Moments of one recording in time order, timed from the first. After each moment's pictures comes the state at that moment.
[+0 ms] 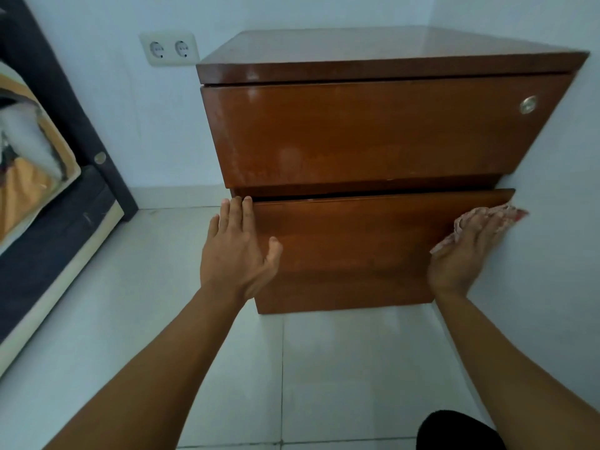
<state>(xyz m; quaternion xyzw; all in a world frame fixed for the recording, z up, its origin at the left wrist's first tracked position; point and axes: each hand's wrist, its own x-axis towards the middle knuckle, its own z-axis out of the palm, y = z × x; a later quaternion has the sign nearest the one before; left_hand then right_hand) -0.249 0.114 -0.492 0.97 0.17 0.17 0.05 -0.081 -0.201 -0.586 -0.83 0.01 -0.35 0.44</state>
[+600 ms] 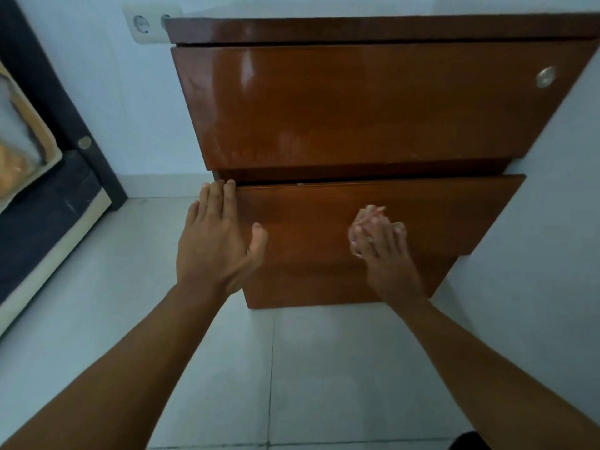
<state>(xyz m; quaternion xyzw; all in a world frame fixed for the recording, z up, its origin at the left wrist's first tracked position) -0.247 0.113 -0.503 0.96 0.18 0.23 0.06 -0.072 -0.157 -0.663 -0.84 -0.35 -0.40 0.05</state>
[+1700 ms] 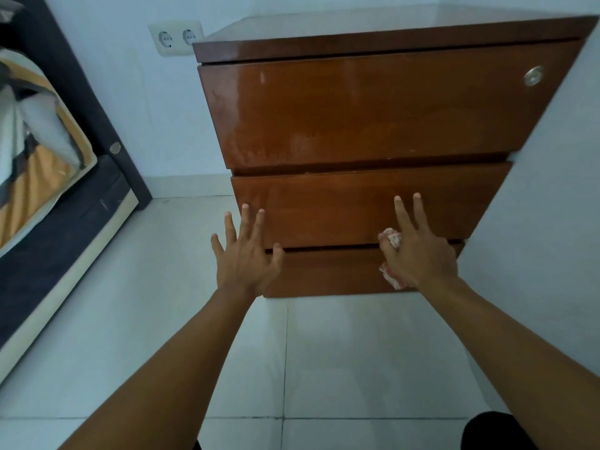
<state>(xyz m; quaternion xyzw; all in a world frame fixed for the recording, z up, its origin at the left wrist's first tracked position) -0.248 0.110 -0.562 0.97 0.20 0.12 0.07 -0.136 -0.171 -0.561 -0.97 -0.15 -0.11 0.12</state>
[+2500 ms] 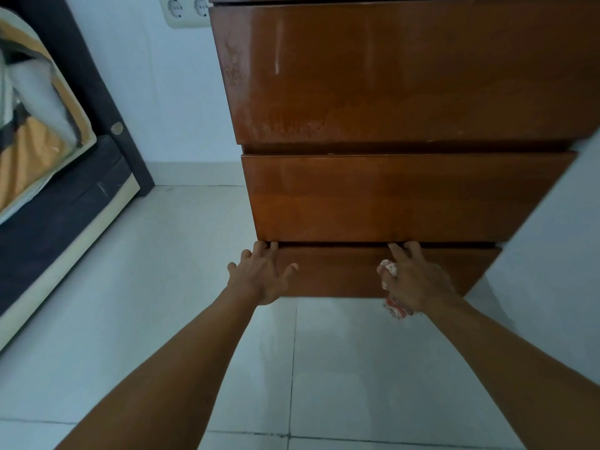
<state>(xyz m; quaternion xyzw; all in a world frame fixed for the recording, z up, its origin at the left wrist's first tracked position) -0.226 0.137 -0.619 0.97 0.20 -0.07 0.09 -0.119 -0.136 -0.628 -0.98 -0.17 0.07 0.08</state>
